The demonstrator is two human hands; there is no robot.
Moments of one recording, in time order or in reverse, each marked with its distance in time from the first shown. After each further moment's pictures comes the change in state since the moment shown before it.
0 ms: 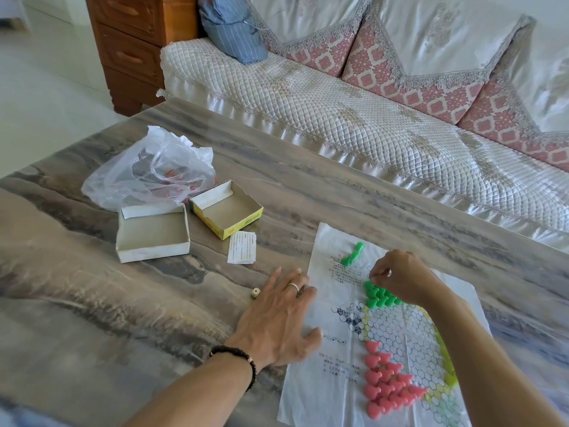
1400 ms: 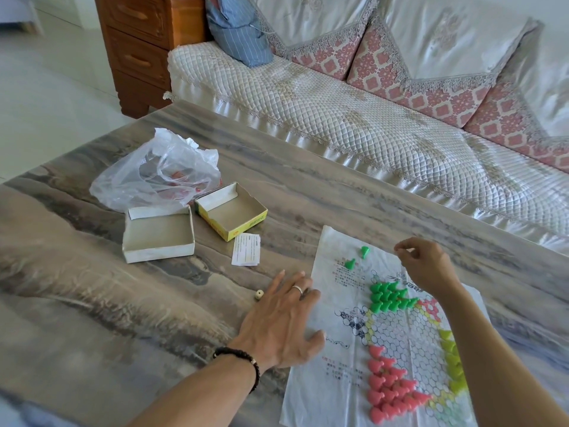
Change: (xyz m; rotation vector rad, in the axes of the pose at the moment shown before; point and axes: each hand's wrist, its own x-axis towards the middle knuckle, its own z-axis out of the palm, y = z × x) left_hand -0.001 0.001 0.001 -0.020 0.021 -0.011; right_hand 0.012 0.022 -0.008 0.362 0.319 0.233
